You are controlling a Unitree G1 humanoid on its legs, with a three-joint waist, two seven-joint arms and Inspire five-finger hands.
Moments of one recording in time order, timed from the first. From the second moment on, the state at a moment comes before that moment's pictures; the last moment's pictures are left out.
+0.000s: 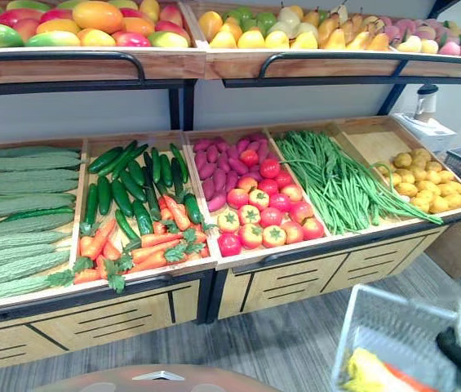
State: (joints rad) left arm 0.36 -0.06 1.06 0.94 -0.65 -0.17 0.11; right arm 0.34 -0.37 -0.97 0.61 0.00 0.01 0.19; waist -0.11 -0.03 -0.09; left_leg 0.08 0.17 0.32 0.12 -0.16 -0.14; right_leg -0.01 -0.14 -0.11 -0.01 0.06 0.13
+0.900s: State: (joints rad) left arm 0.31 -0.06 0.66 0.95 -0.26 -0.13 0.02; right arm 0.26 -0.08 -0.93 1.11 0.15 0.00 0.10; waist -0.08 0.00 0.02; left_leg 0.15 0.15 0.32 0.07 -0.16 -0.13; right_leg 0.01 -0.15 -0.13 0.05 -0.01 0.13
